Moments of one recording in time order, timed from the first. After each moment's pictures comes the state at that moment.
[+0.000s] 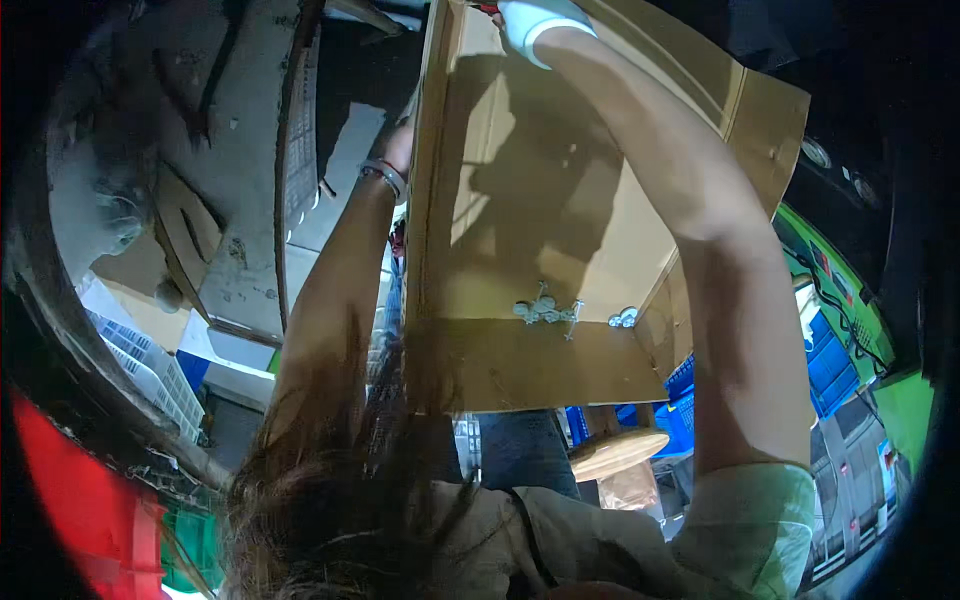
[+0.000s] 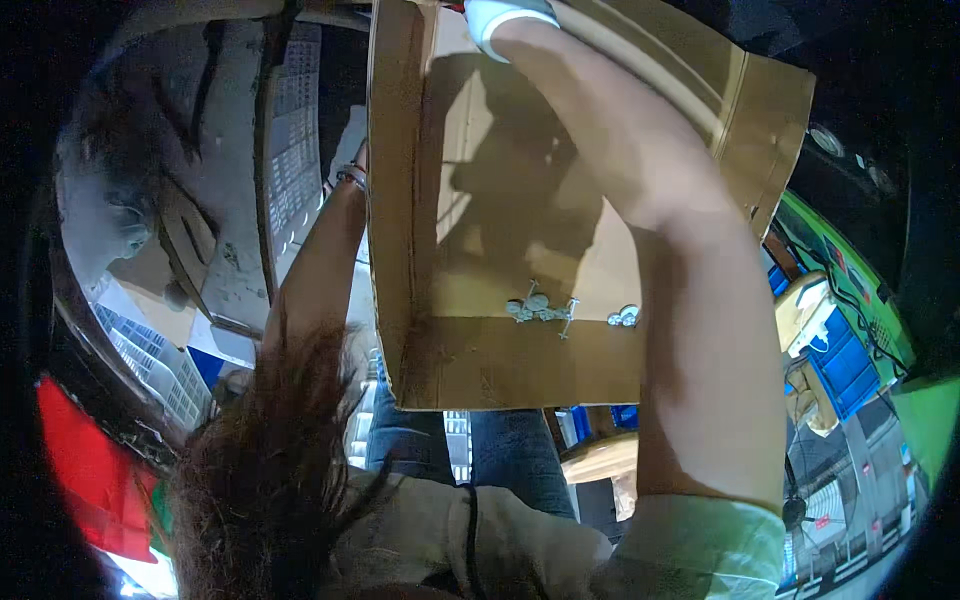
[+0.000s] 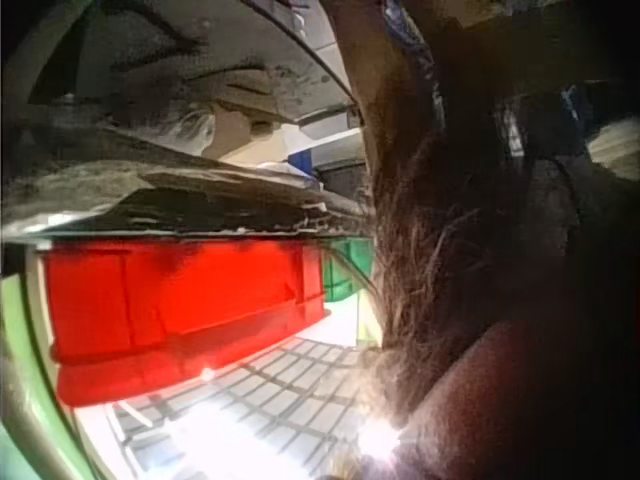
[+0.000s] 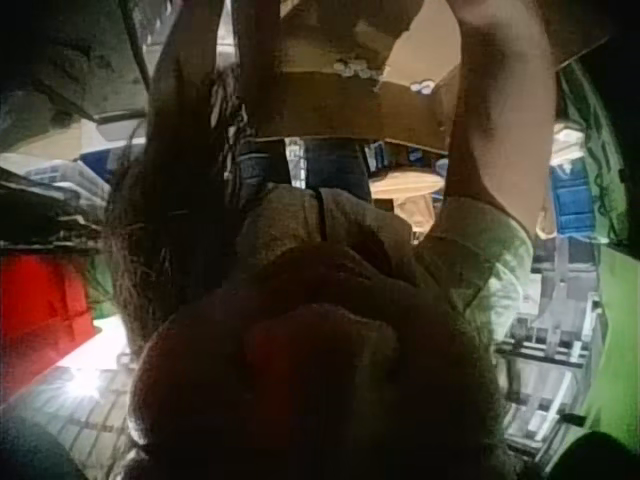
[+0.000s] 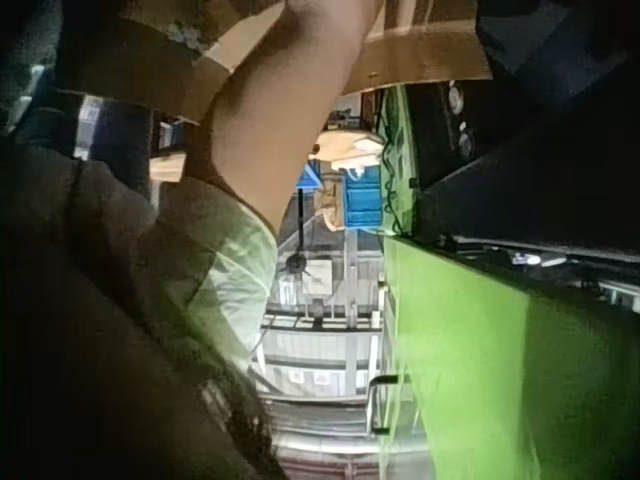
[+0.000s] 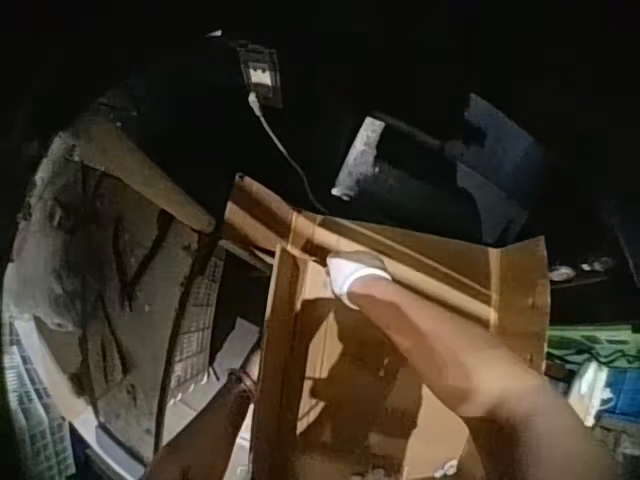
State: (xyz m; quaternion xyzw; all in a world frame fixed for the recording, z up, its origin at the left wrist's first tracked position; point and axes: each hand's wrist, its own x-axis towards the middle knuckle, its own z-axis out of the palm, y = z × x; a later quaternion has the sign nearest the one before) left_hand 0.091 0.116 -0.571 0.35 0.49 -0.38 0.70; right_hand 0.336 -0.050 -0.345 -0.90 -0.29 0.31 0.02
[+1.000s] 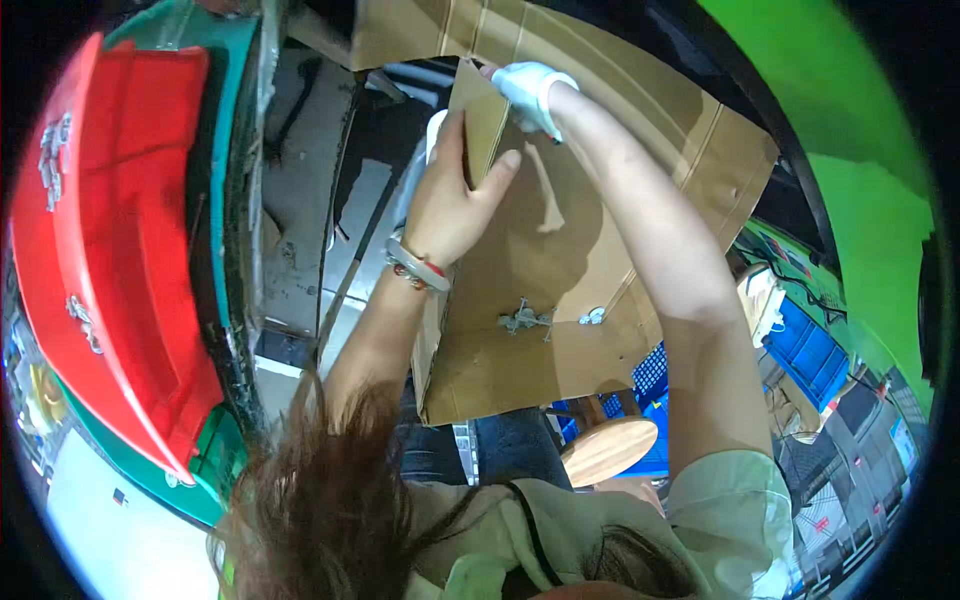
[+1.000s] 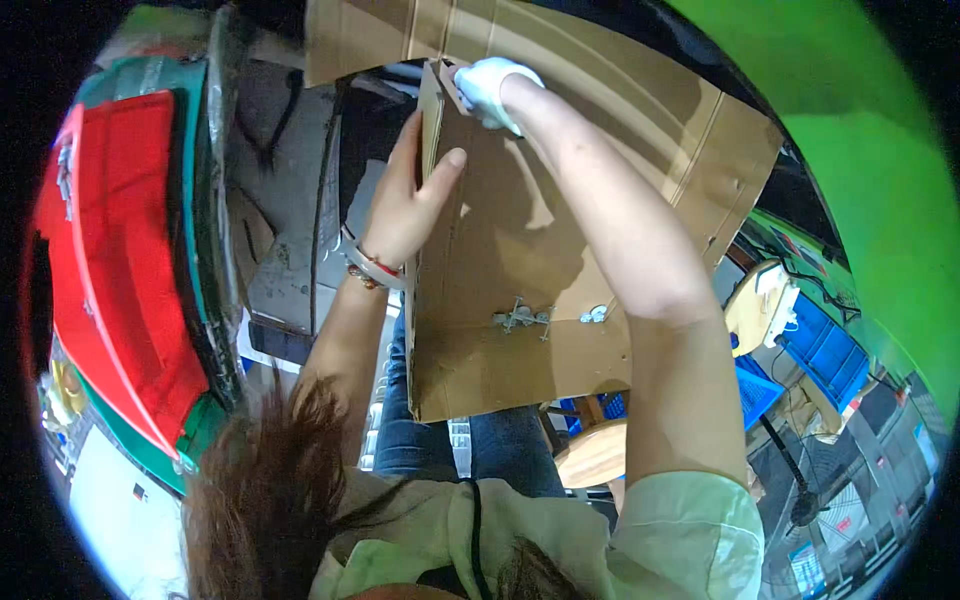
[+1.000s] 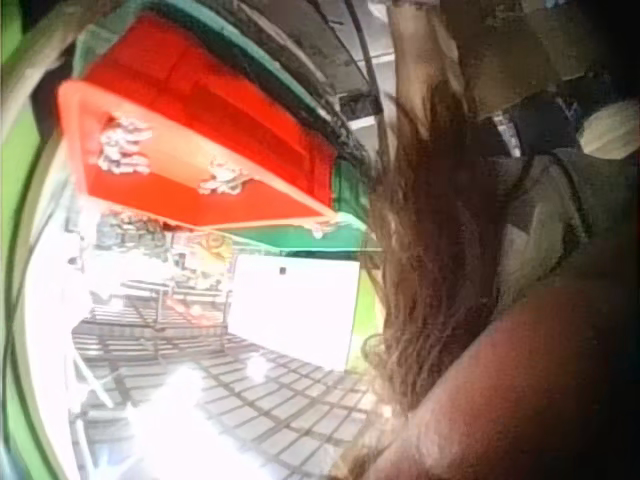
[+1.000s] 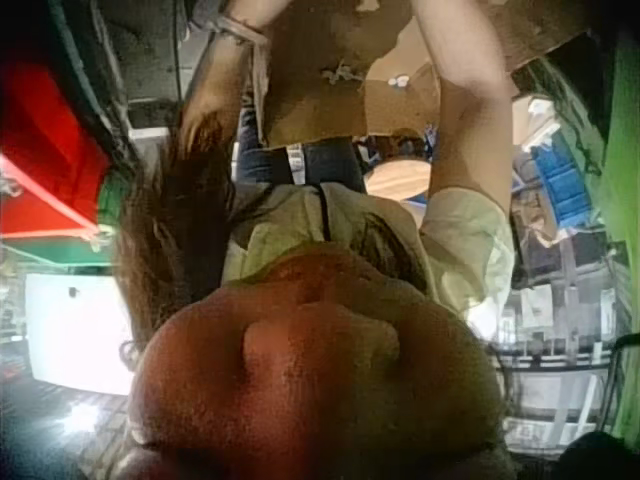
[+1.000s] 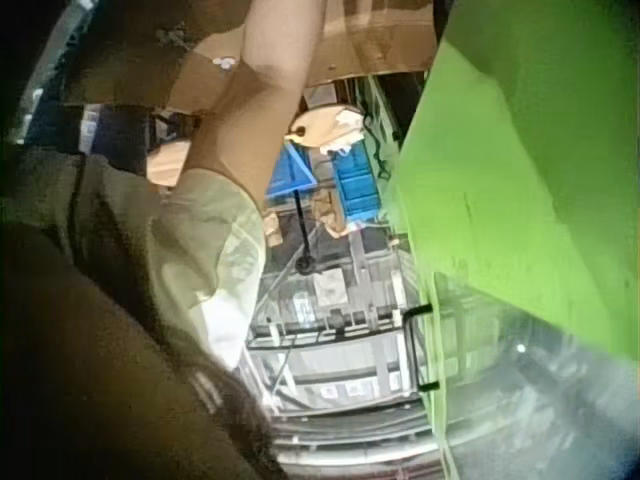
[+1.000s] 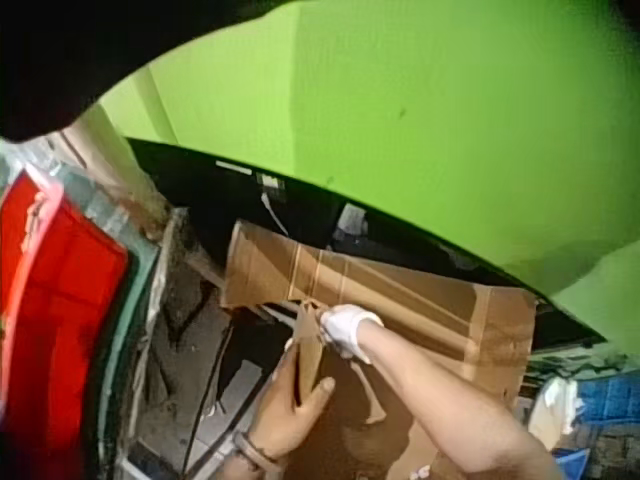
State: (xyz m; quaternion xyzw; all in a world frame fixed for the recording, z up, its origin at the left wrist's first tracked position) left_hand 0.167 0.011 -0.130 0.78 0.14 0.01 0.60; right_hand 0.326 -0.075 -0.175 -0.83 0.00 0.51 0.22
